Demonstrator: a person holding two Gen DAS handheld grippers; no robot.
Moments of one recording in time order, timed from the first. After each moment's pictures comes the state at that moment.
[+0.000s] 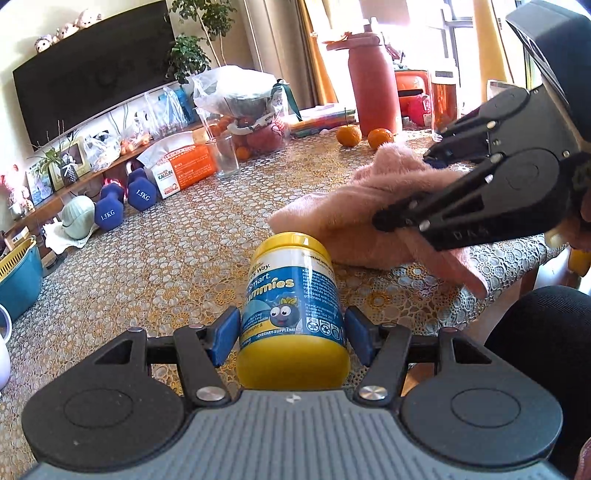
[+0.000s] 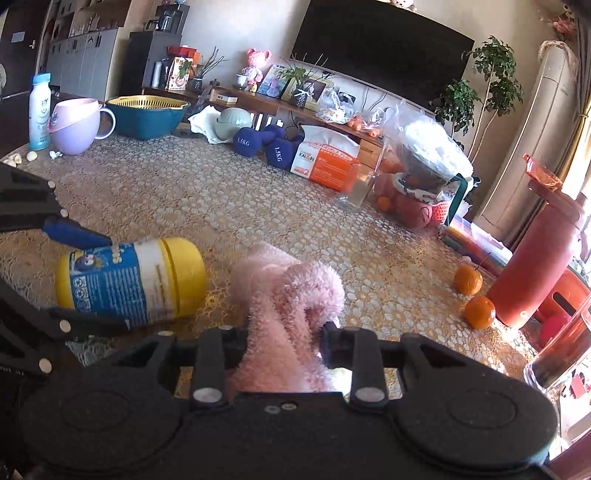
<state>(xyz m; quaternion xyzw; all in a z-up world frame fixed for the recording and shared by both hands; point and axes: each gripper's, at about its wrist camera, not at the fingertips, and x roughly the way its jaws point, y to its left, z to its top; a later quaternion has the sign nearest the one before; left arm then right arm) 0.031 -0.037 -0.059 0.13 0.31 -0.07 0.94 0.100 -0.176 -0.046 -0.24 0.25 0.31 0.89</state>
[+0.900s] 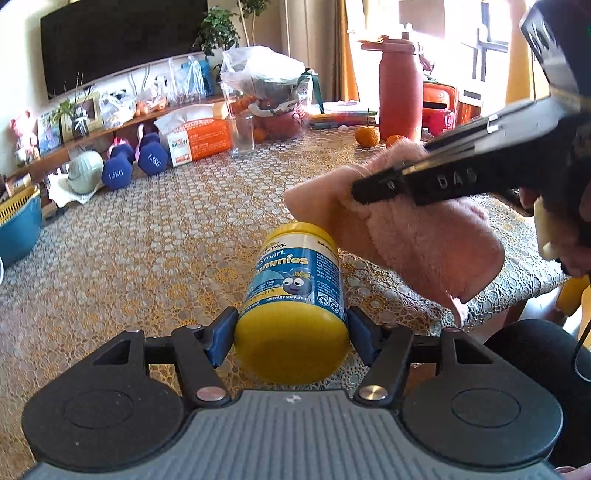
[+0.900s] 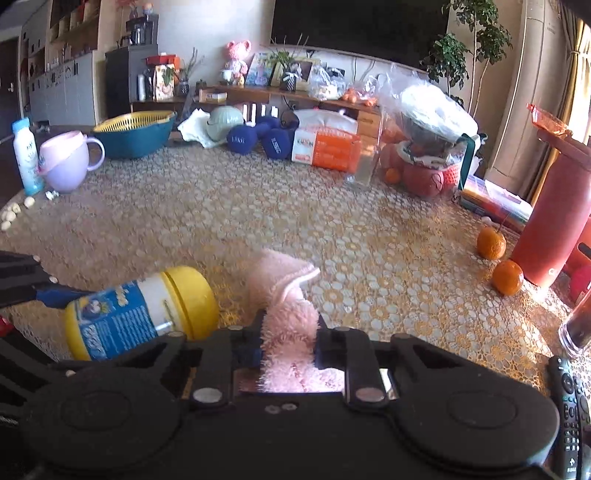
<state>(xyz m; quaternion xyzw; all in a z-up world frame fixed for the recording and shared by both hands) 0.030 -0.029 -0.053 0.06 0.33 -0.05 0.94 0.123 -0.173 -0.018 -0.14 0.29 0.34 0.88</state>
